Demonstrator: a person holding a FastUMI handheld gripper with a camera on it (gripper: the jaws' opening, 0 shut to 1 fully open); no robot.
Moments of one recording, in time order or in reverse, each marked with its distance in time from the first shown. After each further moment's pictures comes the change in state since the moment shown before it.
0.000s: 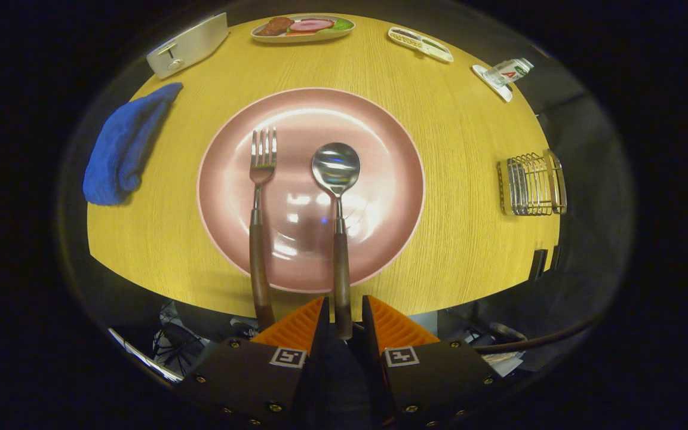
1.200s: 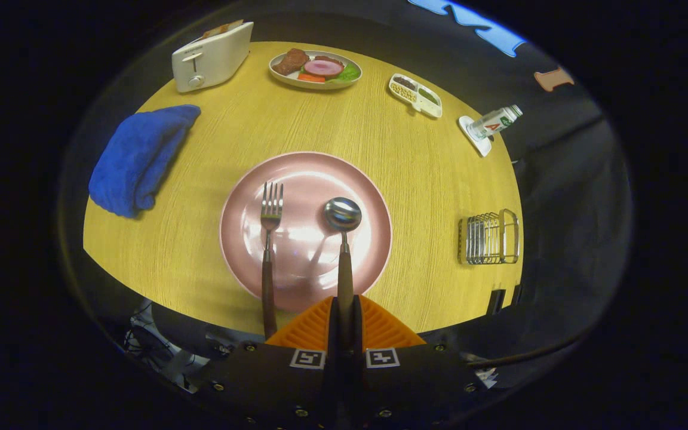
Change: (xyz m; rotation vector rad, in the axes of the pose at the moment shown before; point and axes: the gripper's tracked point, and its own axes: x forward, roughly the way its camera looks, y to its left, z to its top) arm -0.061 -0.014 0.049 -0.125 -0.227 -0.143
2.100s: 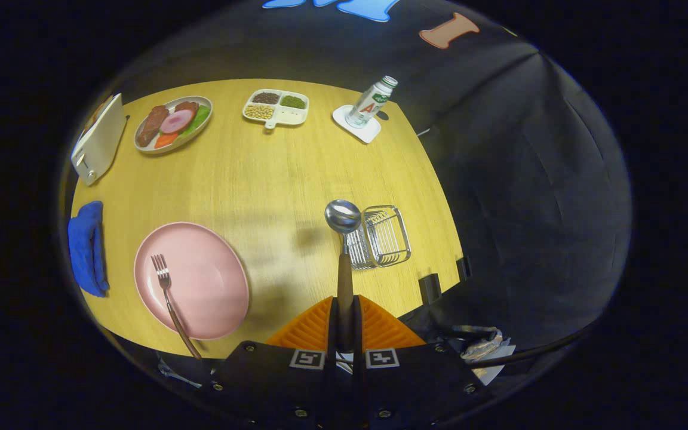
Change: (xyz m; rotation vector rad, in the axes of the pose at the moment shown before) arm -0.017 -0.185 0.000 0.384 0.049 -0.197
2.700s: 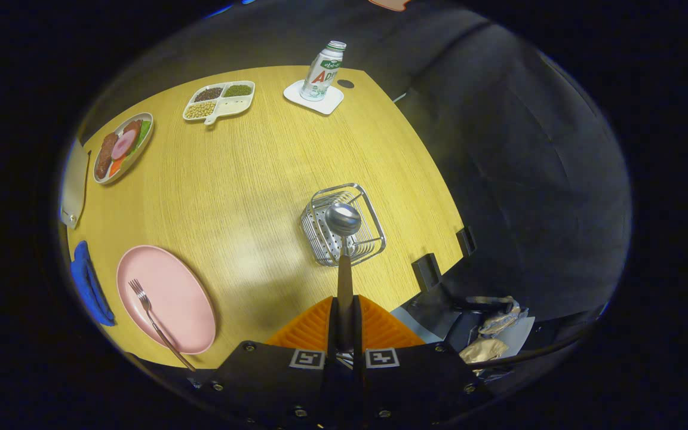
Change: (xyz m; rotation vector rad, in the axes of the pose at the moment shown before) arm 0.044 -0.037 -0.002 0.126 0.112 0.042
